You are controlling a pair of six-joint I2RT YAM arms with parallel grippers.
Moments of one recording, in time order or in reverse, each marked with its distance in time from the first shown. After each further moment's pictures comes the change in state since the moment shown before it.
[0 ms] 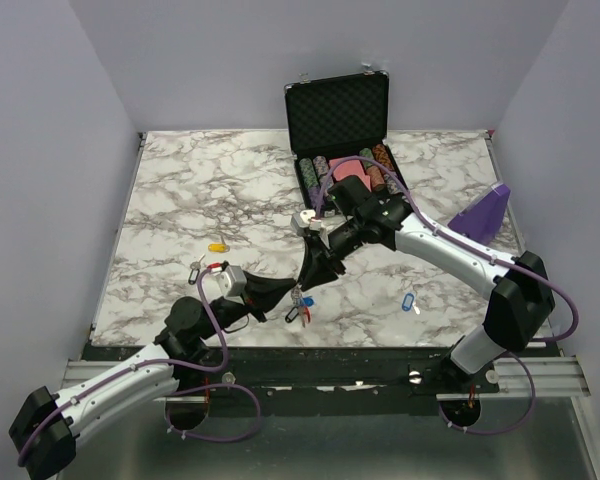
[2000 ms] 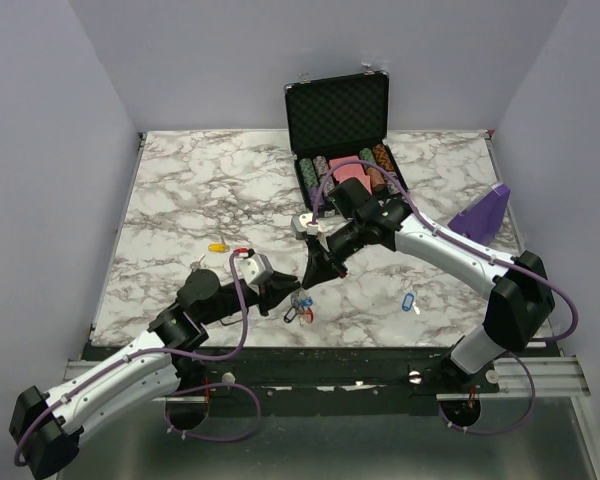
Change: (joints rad) left arm 0.028 0.084 0.250 -0.463 0.091 0.176; right arm -0.001 0.000 -0.013 -0.025 0.086 -0.021
